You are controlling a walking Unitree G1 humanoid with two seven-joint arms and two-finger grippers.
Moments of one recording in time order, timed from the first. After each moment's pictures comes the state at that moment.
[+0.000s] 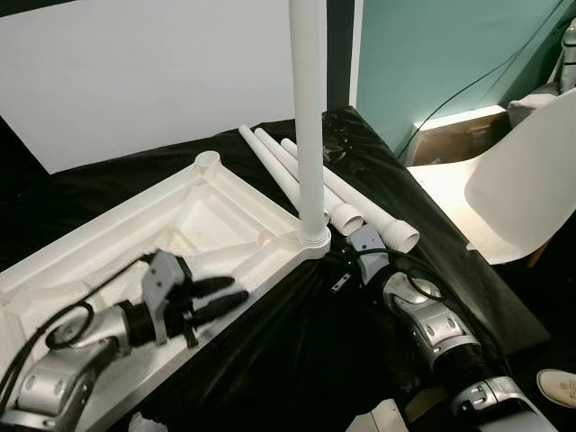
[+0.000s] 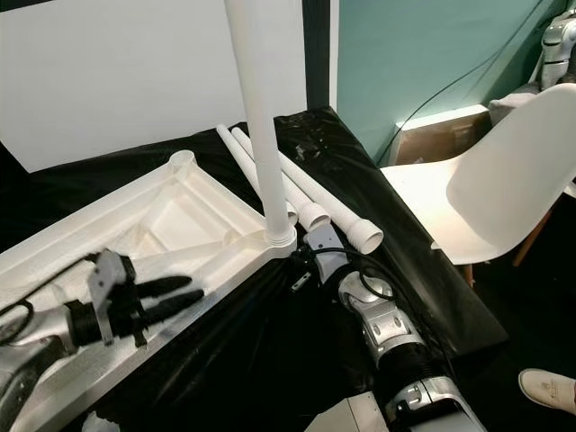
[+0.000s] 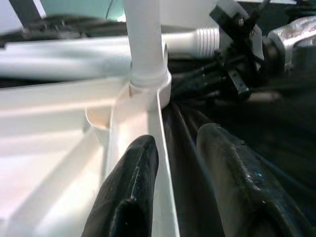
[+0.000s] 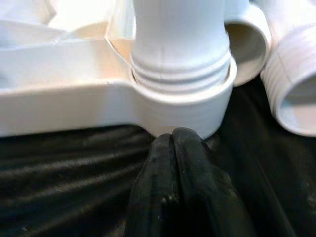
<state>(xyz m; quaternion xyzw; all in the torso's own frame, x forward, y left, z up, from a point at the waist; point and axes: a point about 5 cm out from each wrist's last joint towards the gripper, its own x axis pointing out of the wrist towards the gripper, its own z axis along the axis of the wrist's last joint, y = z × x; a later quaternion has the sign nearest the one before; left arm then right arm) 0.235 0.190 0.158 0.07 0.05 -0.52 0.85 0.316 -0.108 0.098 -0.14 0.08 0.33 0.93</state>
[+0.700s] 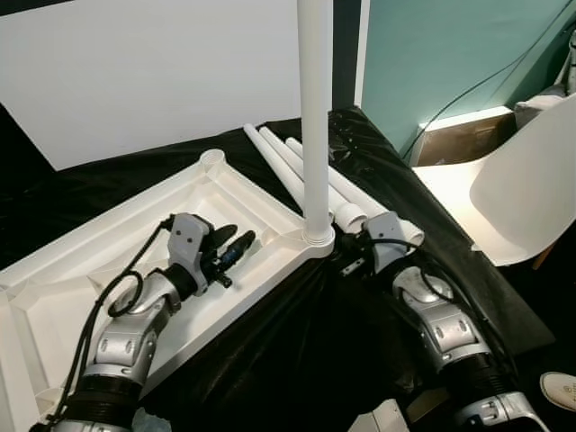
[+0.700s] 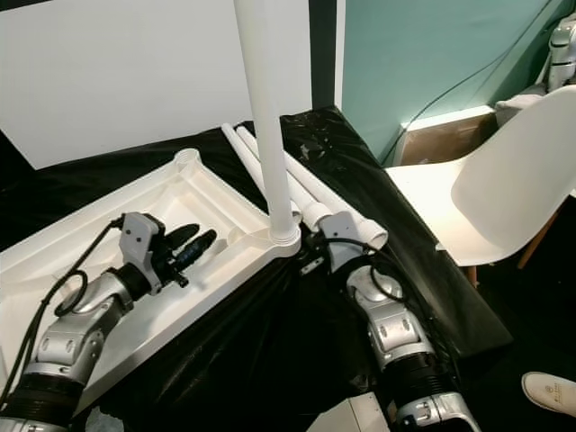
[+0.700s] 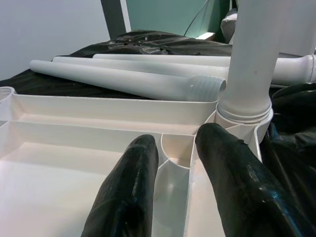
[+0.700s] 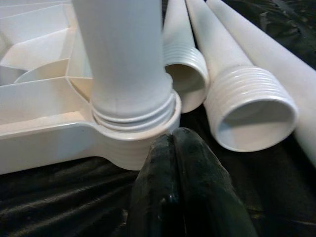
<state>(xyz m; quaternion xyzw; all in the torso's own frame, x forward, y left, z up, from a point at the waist) 0.295 0.163 0.139 0.05 -0.01 -0.36 0.93 0.312 -0.117 0.115 -0.14 0.04 0.23 0.96</state>
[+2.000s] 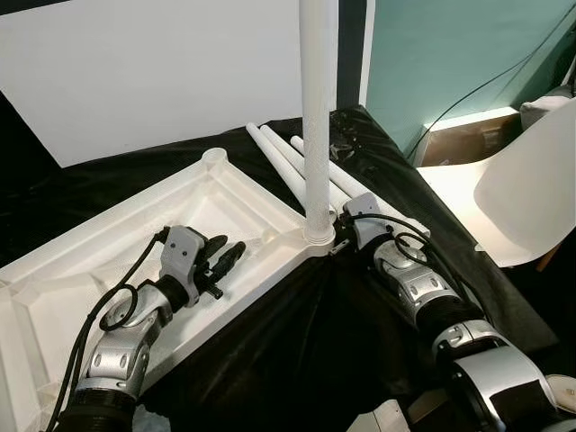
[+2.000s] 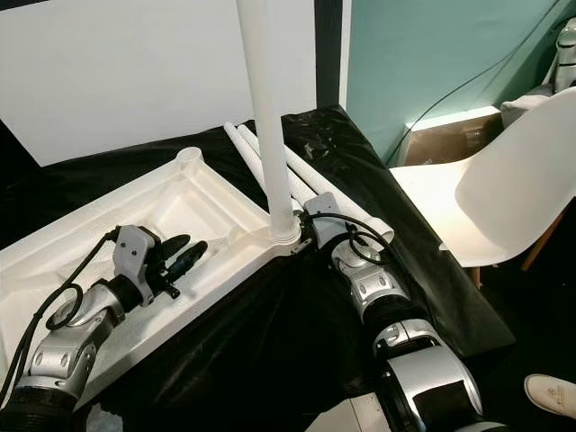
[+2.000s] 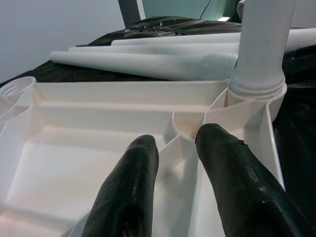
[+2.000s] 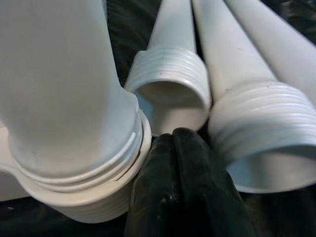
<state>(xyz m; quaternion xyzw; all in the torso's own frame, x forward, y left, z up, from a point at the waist) 0.284 0.178 0.131 0.08 0.00 -0.33 0.94 0.361 -0.091 0.109 -0.16 0.08 0.27 0.95</state>
